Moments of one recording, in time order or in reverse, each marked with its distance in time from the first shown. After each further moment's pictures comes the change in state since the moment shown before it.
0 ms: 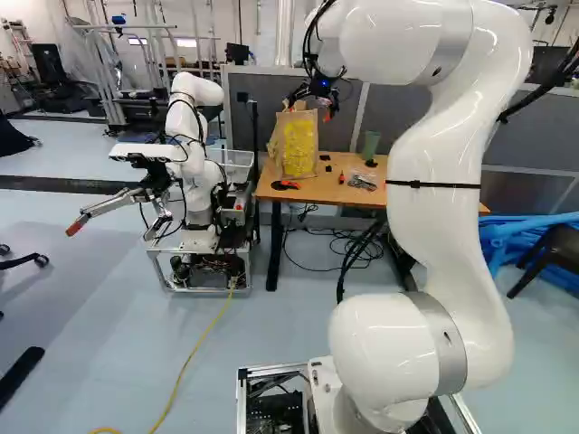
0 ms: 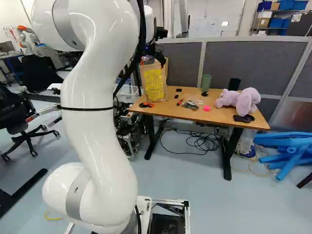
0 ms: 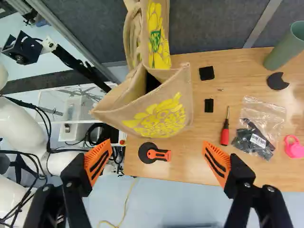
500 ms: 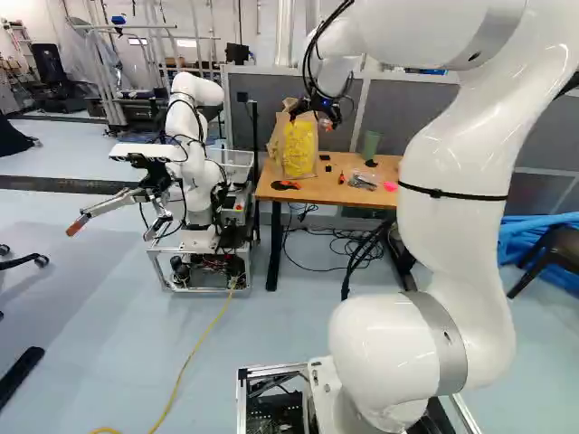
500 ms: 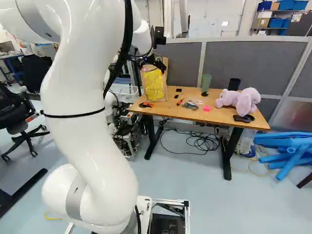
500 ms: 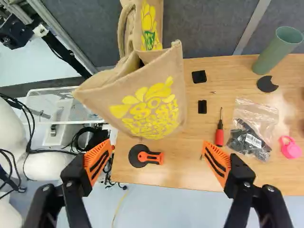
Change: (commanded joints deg) arm 0.7 8.6 19.1 -2.2 17.6 -0.4
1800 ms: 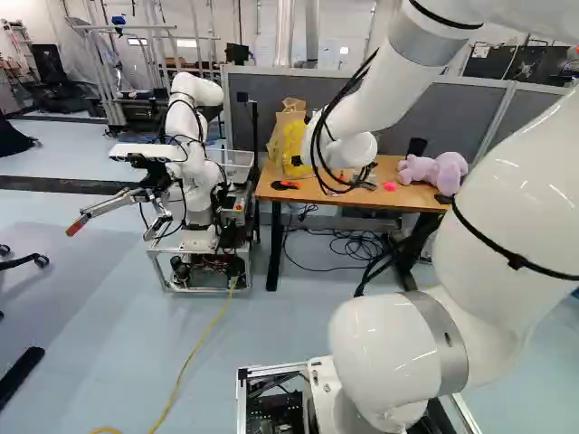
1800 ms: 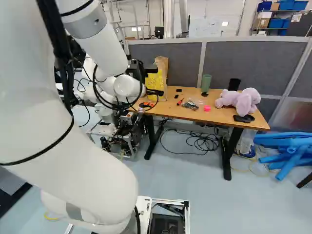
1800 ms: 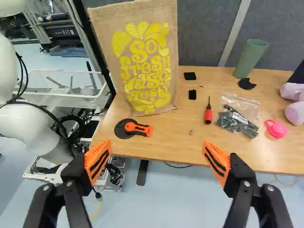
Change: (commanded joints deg) arm 1.8 21.3 47.5 -5.4 43.8 -0.9
